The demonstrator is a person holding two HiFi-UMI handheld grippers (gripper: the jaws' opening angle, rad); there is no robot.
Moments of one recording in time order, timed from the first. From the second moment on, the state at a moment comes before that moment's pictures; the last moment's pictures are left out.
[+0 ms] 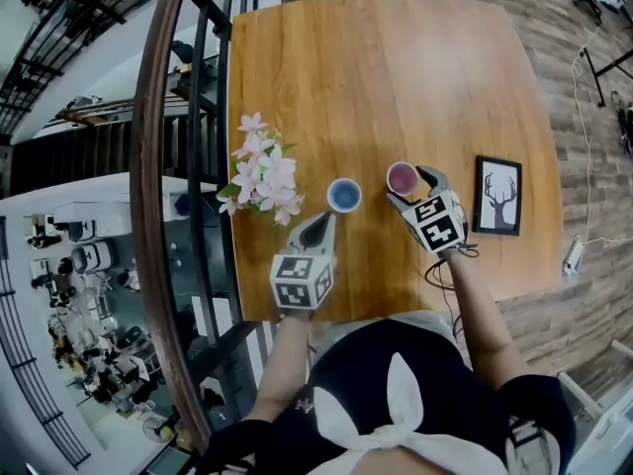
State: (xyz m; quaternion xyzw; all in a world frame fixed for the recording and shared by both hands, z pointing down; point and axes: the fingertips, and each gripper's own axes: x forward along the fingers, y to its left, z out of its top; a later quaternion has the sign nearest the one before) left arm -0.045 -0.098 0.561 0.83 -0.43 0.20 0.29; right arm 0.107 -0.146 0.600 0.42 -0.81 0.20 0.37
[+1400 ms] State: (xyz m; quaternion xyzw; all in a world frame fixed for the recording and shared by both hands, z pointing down) left arm -0.048 -0.098 0.552 0.83 -0.43 0.19 0.29; right arm 0.111 -0.148 0.580 0.42 -0.80 0.15 0.39
